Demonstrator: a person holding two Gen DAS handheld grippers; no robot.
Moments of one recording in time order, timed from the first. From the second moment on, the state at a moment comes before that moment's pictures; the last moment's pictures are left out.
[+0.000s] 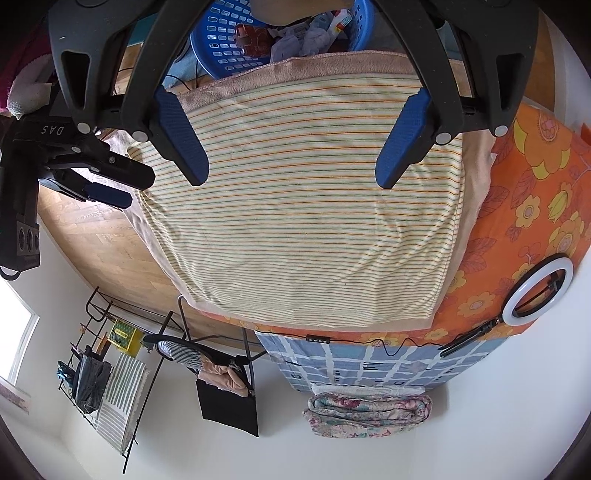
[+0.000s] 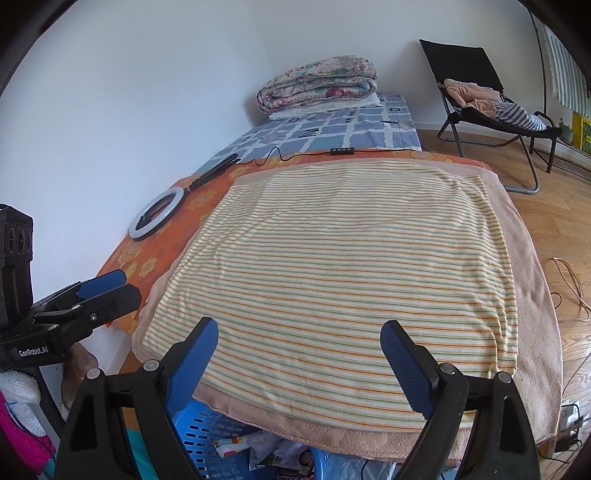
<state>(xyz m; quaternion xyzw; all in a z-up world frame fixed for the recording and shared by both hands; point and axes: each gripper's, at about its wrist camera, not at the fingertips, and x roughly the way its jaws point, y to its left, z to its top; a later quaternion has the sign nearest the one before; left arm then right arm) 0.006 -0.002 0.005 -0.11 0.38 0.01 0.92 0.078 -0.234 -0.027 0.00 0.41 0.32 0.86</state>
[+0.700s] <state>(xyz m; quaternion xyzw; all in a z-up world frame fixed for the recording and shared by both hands) 0.005 -0.005 -0.001 -0.10 0.39 0.01 0.92 0.083 -0.237 -0.032 0.00 0.41 0.31 0.86</state>
